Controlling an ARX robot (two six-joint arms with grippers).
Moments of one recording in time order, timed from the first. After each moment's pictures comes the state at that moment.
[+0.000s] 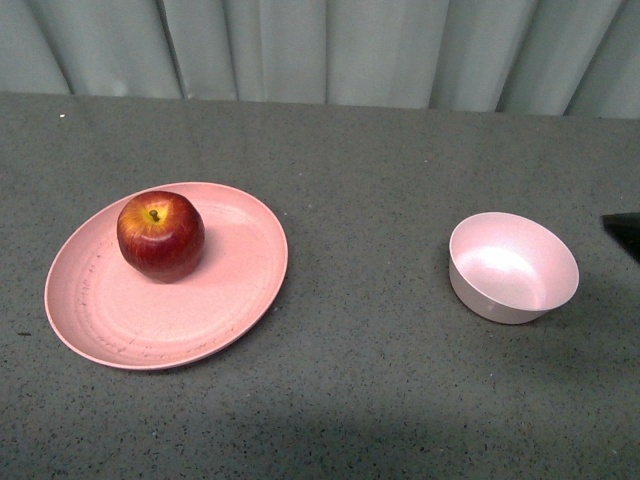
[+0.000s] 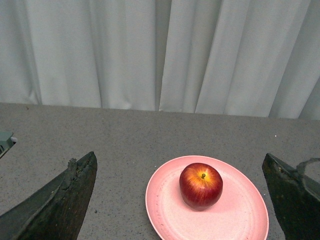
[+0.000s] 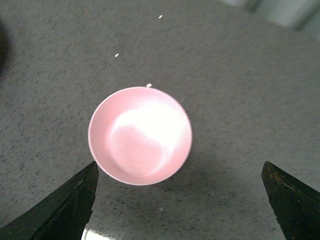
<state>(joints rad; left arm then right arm) 0.00 0.00 0.02 0.00 0.00 0.00 0.12 1.39 0.44 0.33 -0.10 -0.27</state>
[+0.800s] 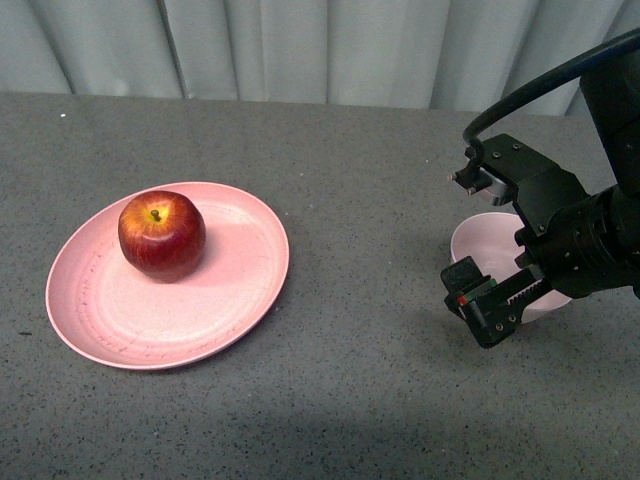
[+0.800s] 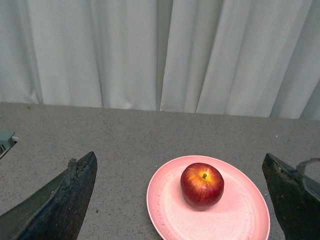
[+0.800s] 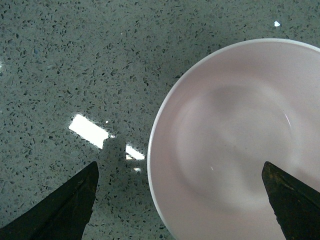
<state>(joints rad) 0.00 0.00 0.02 0.00 0.00 0.00 0.26 1.98 0.88 0.05 -0.13 -0.30</state>
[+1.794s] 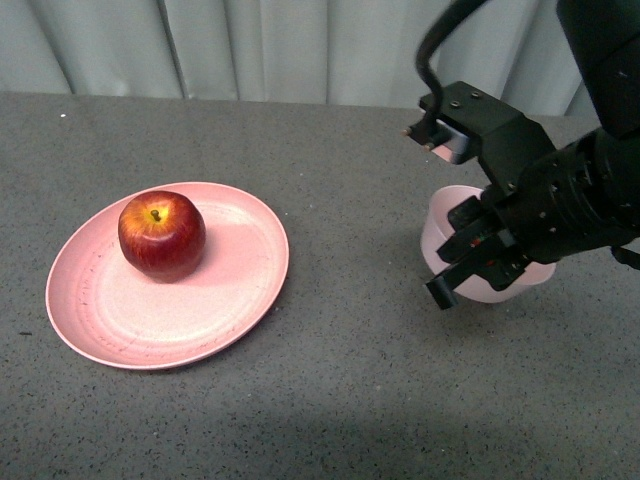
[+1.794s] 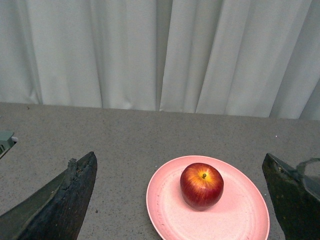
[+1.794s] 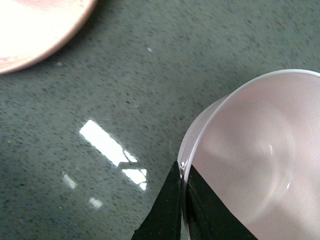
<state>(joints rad) 0.00 0.00 0.02 0.00 0.00 0.00 0.37 1.88 0.92 -0.03 -0.20 -0.32</state>
